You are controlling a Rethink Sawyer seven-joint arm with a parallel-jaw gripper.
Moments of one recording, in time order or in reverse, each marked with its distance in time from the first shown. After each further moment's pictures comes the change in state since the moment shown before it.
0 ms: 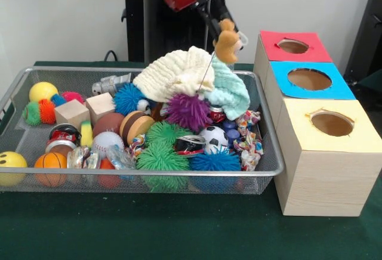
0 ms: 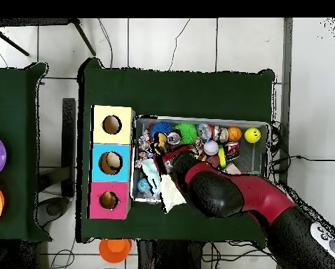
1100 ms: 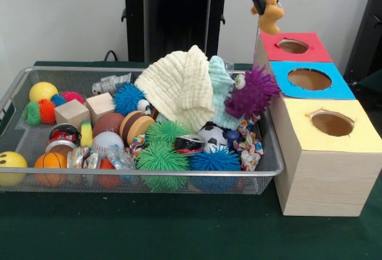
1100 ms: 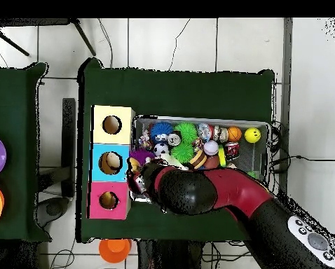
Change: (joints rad) arm 0.118 -0.098 0.011 0.013 0.114 0.312 0.000
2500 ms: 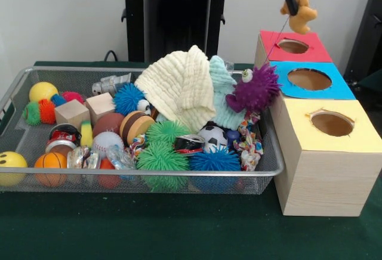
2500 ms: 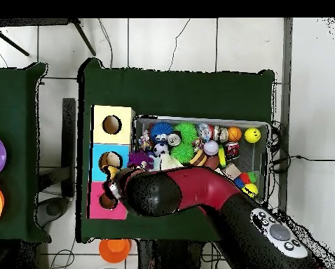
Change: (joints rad) arm 0.175 -0.022 -0.078 0.001 0.015 0.000 0.000
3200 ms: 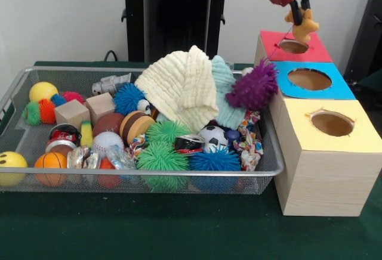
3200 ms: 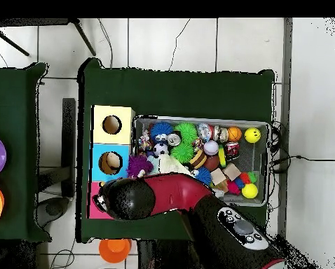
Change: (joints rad) arm 0.194 0.039 -0.198 -0.004 0.000 0.037 0.000
